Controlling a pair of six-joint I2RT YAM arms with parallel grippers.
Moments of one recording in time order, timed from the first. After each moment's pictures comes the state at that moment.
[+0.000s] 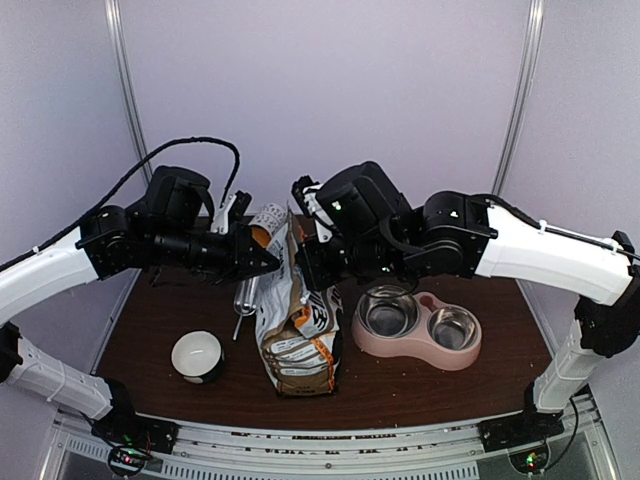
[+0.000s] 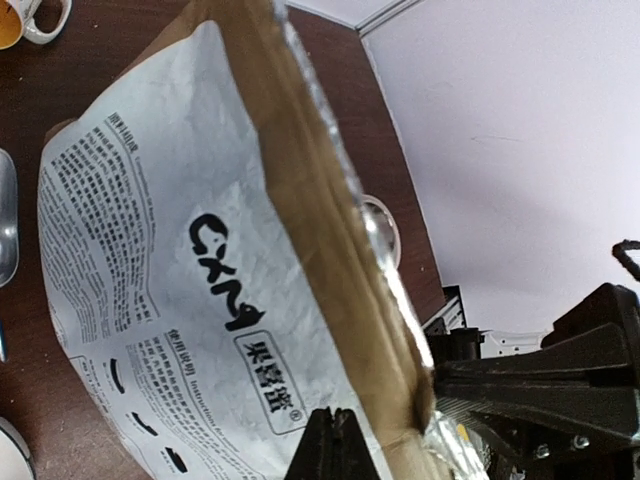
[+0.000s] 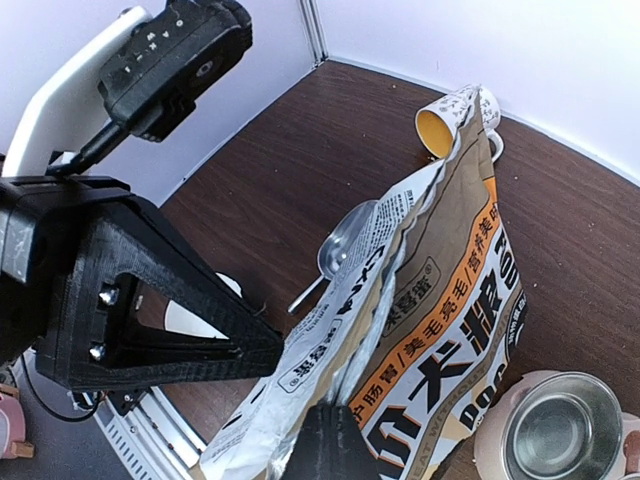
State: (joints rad) left arm -0.92 1.22 1.24 -0.59 0.17 -0.89; right arm 1.25 1.68 1.75 -0.68 0.36 0.47
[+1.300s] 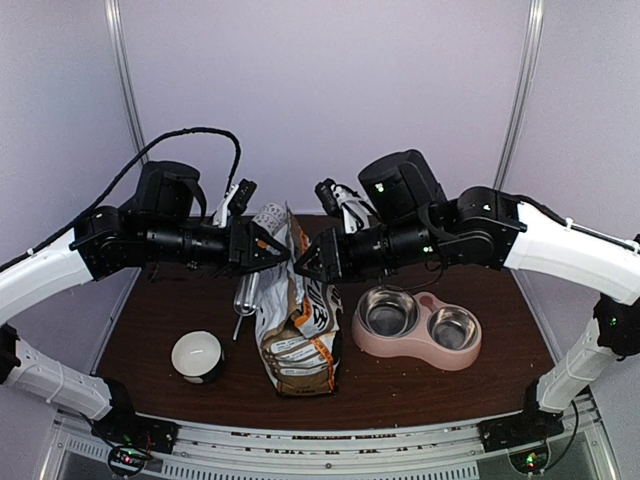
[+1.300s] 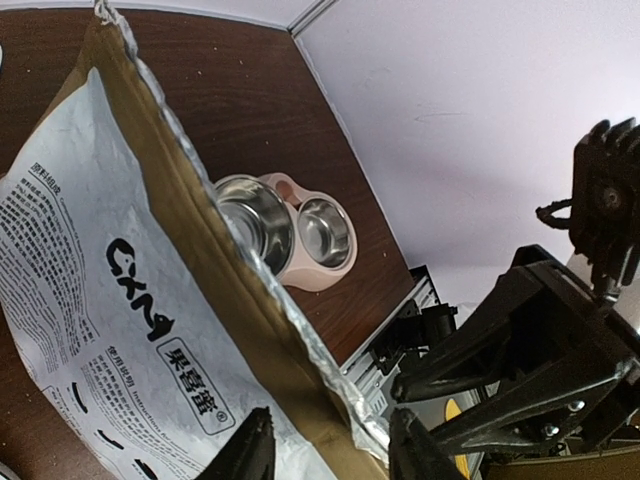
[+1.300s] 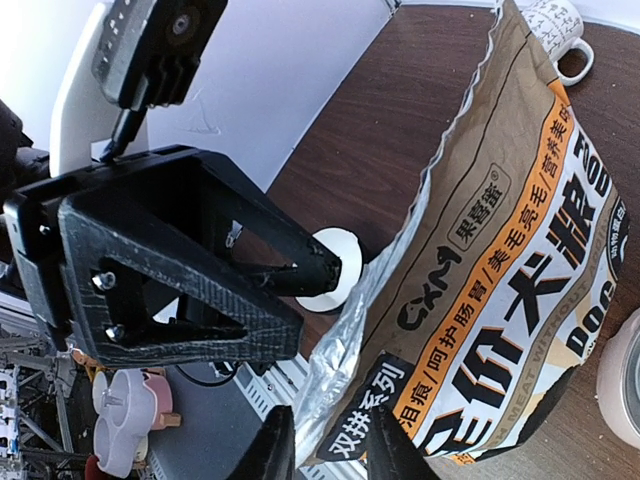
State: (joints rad) left arm -0.92 1.20 1.23 -0.50 0.27 -0.79; right arm 1.16 1.54 1.61 -0.61 -0.02 0.72
